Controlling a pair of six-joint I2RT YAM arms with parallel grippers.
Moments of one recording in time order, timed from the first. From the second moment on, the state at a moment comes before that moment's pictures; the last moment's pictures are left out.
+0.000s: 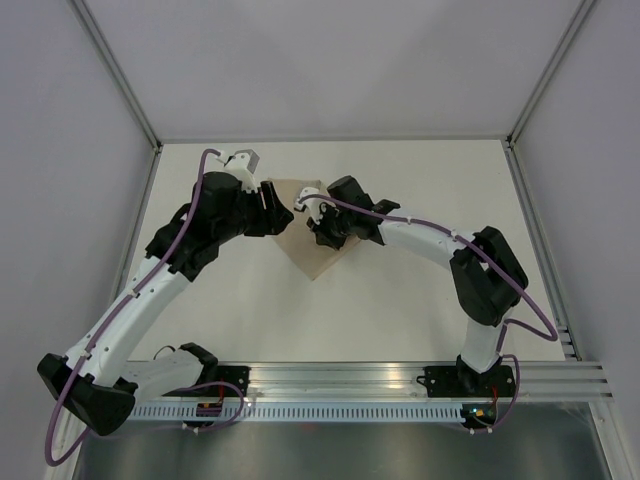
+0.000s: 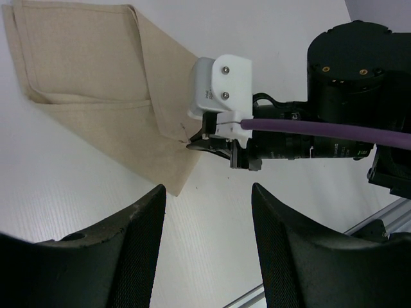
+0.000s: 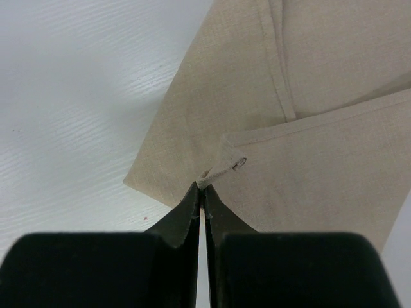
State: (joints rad) left arm -0.53 1.09 1.19 -0.58 0.04 -0.45; right arm 0.71 1.84 1.34 -0.30 -0.33 -0.34
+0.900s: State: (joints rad) left arm -0.53 1.09 1.18 -0.58 0.04 -0.45; right arm 0.74 1.93 1.32 -0.35 -0.37 -0.36
